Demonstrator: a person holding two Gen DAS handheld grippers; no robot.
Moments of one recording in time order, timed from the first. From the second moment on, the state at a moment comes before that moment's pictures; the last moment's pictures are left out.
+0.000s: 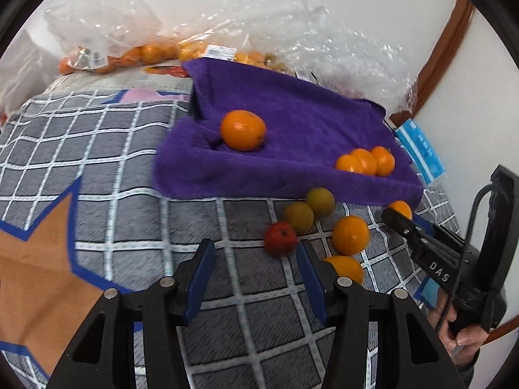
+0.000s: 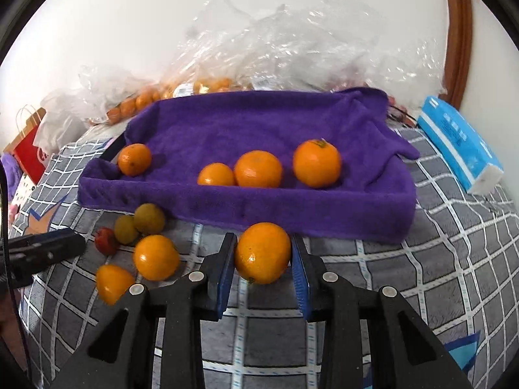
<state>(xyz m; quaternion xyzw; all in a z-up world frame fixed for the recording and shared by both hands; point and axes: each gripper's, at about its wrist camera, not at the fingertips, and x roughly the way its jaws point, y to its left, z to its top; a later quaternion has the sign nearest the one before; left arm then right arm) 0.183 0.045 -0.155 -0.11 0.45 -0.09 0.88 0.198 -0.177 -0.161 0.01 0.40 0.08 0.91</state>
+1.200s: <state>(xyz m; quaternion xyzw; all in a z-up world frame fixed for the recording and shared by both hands) 0.188 0.047 -0.146 -0.14 0.38 -0.10 0.91 0.188 -0.183 -0.150 0.04 0.36 0.11 0.93</state>
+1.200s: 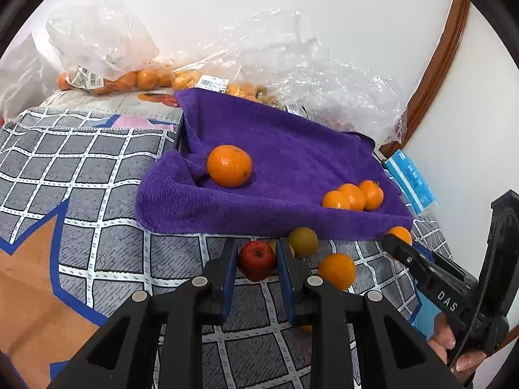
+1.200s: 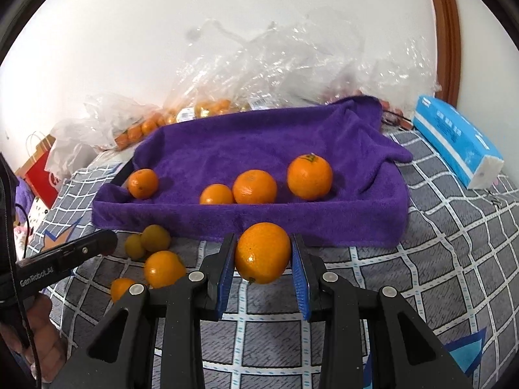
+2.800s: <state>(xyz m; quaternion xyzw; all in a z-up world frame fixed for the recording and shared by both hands) 0.215 0.101 -0.059 -0.18 0.30 -0.05 0.94 0.239 -0.190 -0.060 0.03 0.28 0.11 0.95</state>
